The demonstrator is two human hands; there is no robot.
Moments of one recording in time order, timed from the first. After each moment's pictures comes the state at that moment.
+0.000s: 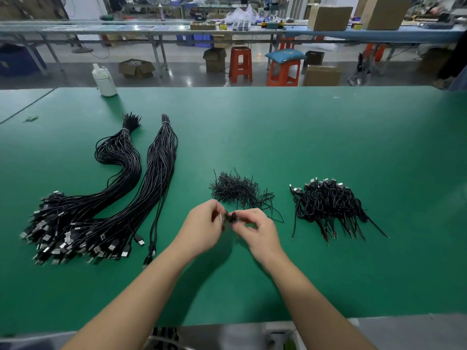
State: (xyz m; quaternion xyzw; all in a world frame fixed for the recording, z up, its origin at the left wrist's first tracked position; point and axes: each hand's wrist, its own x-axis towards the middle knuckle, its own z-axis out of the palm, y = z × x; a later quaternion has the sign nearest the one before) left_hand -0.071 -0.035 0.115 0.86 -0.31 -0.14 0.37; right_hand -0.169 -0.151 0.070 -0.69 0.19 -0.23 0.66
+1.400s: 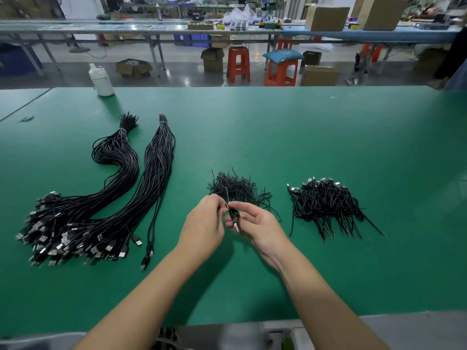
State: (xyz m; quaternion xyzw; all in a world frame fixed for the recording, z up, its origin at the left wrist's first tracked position) left_hand -0.080 -0.039 0.107 0.86 -0.38 0.02 0.35; right_hand -0.172 -0.159 0.089 -0.55 0.16 -0.13 0.81
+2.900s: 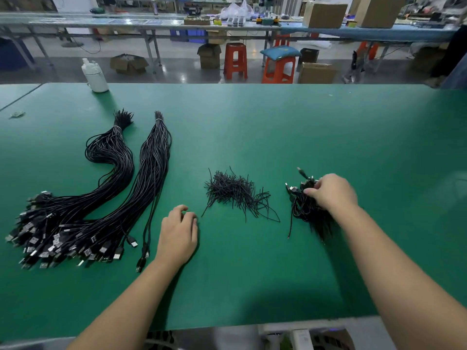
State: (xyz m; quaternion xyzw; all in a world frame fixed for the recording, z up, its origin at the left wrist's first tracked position) left_hand -0.018 -0.009 0.001 0.91 -0.35 0.11 0.20; right_hand -0.197 -0.323 0.131 -0.86 0.50 -0.01 0.14
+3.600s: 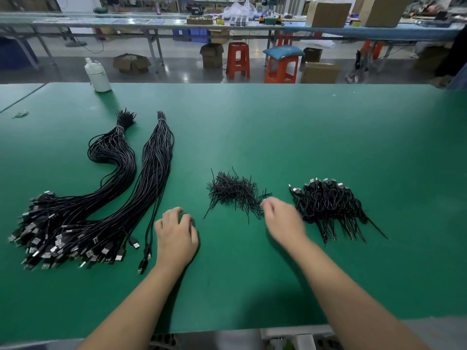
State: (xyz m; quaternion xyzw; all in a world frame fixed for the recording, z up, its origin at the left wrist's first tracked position) left_hand -0.018 -0.008 -0.003 0.93 -0.30 0.15 0.17; right_hand -0.161 -0.228 0.062 -0.91 0.32 -0.12 0.25
